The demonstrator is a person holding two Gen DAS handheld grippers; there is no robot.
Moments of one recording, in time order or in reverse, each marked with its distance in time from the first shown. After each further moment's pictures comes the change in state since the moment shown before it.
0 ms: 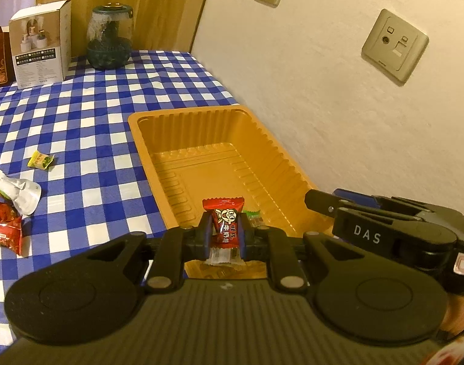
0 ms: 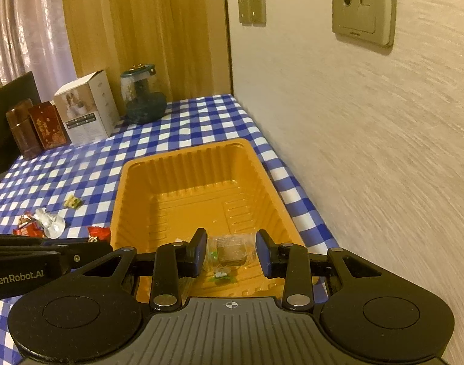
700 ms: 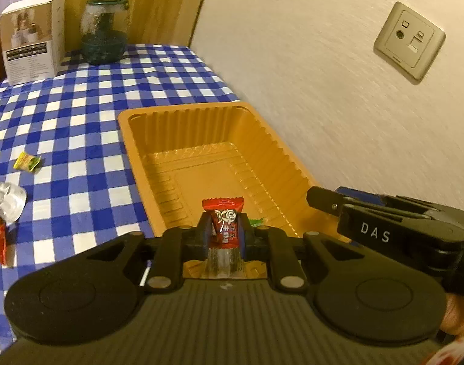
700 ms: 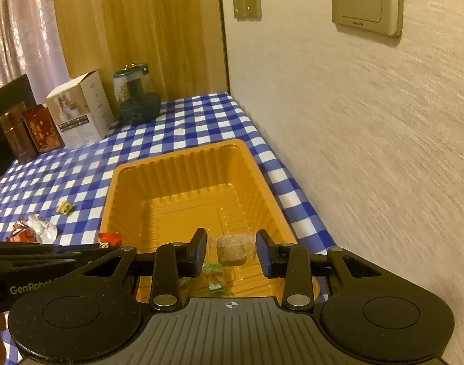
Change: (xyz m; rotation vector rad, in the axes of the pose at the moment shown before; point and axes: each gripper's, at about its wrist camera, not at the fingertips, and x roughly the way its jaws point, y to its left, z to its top) left arm 0.028 0.001 0.006 0.004 0.009 -0.002; right arm 0.018 -0.005 0.007 0.024 0.009 -0.004
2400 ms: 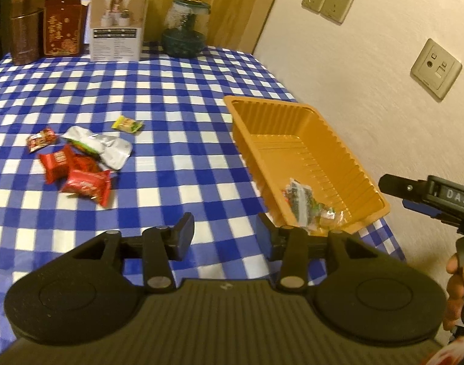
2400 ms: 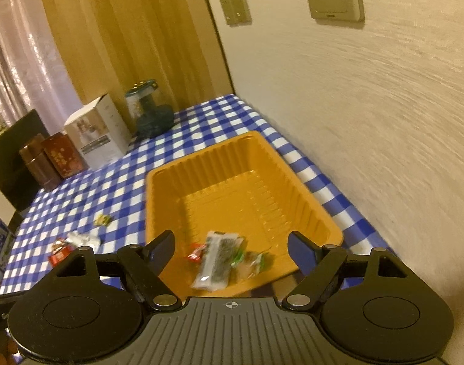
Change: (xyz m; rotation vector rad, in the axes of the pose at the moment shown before) left arm -0.091 0.077 -0.055 -0.121 -0.035 0.127; right arm -0.049 0.015 -0.021 0.162 -0.012 0.082
